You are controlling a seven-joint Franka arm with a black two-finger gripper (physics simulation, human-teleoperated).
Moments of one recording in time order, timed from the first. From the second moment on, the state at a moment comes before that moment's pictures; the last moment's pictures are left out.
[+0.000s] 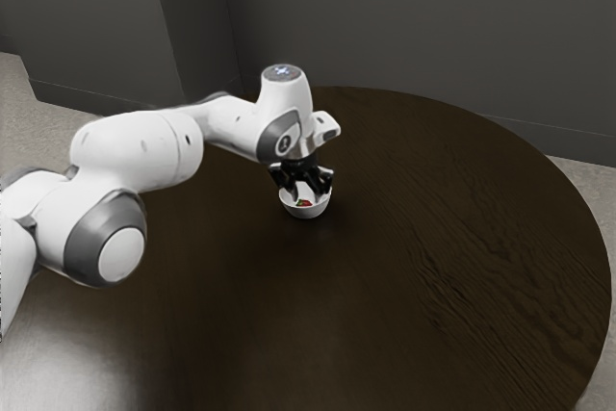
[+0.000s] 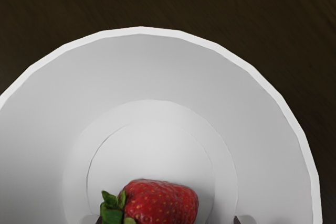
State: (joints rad) arm -0.12 0.93 0.08 -1.08 0.02 2.18 -0.31
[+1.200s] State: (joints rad) arm -0.09 1.03 0.06 -0.98 0.02 2.18 -0.32
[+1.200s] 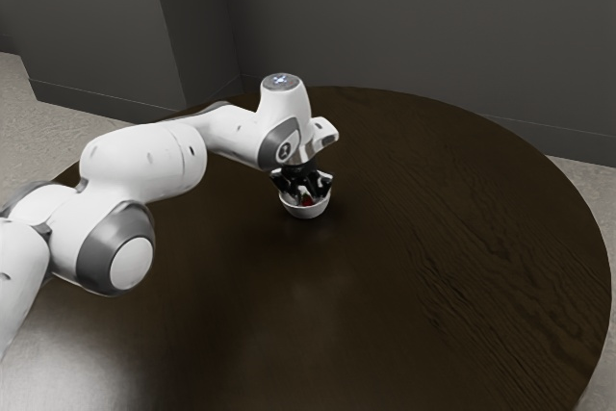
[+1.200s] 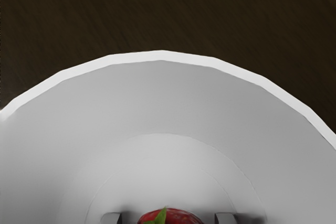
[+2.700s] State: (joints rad) arm -0.23 1.12 0.02 -0.83 -0.02 2.39 -0.32
